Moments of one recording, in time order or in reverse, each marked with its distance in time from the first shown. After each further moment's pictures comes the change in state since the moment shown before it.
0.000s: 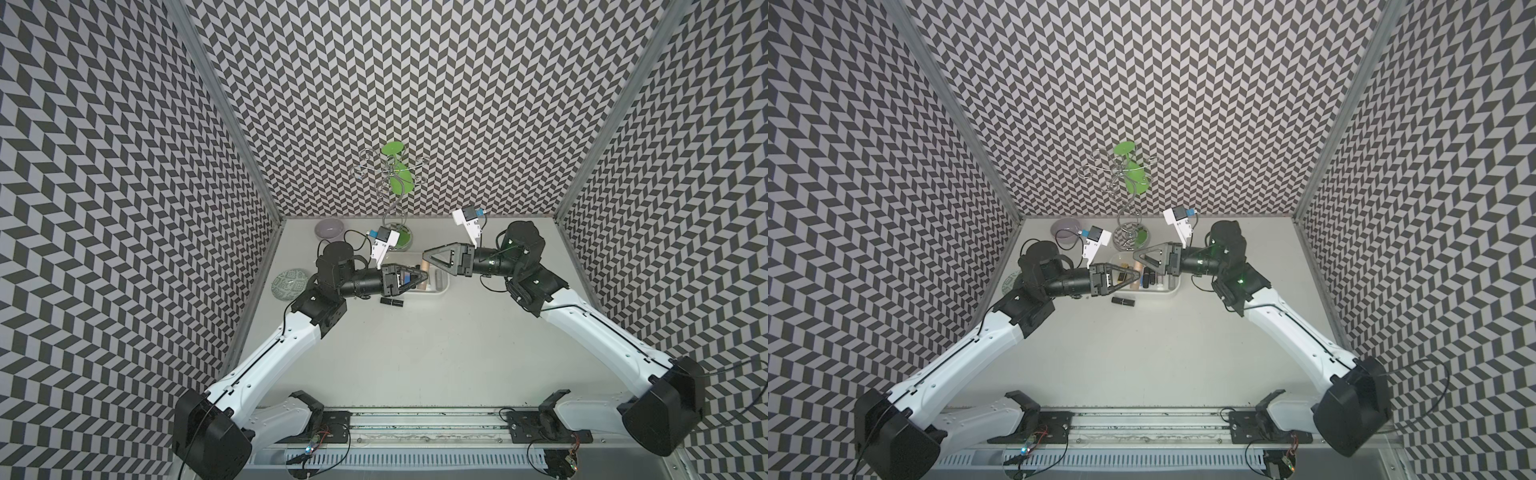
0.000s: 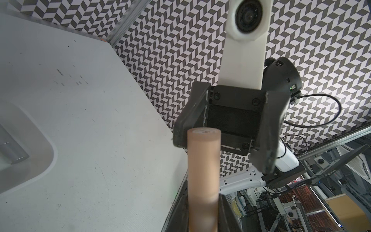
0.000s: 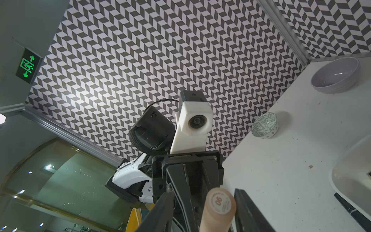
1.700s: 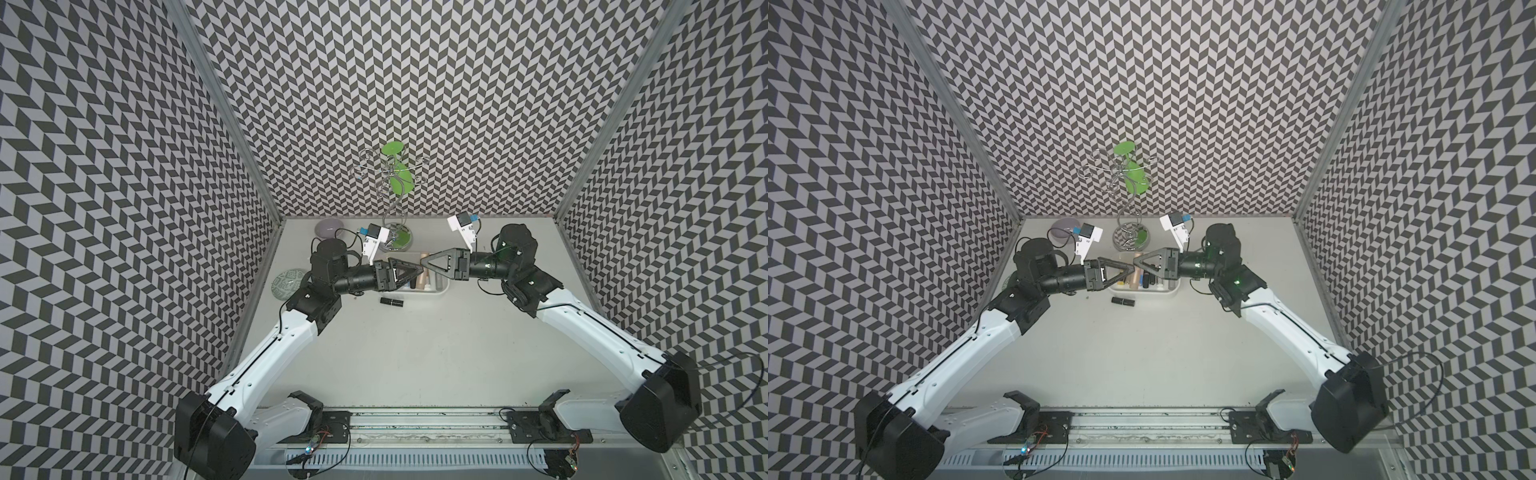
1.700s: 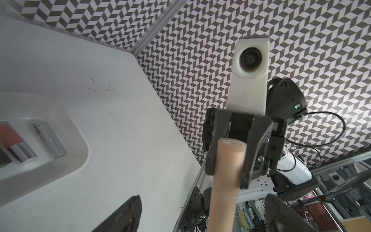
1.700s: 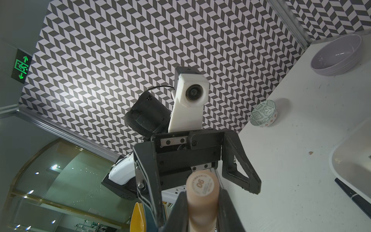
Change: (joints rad) left arm 0.092 -0.001 0.014 -0.107 -0.048 0.054; right arm -0.013 0.041 -0.003 -0.040 -0.002 -0.023
